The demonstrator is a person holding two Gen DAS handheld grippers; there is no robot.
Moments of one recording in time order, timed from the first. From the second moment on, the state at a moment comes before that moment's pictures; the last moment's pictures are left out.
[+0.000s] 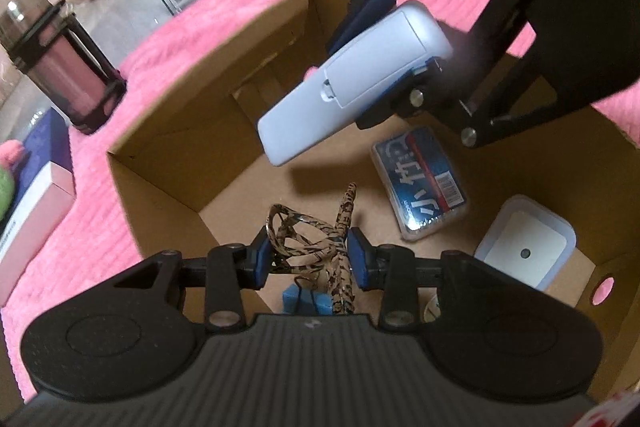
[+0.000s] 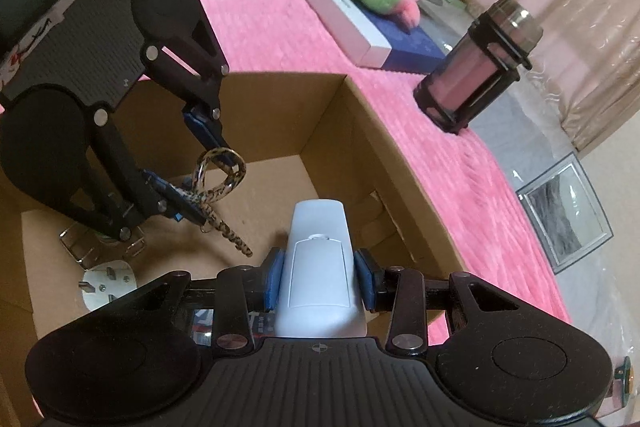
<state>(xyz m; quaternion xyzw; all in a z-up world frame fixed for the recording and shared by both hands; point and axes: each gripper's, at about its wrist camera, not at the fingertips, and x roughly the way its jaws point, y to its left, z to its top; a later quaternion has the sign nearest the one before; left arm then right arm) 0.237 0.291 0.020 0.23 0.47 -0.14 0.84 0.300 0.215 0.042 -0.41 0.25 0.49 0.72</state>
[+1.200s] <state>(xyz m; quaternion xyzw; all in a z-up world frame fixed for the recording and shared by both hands) 0.273 0.273 -0.020 0.24 0.54 -0.14 0.79 0.318 0.221 0.012 -0.40 0.29 0.49 0.72</state>
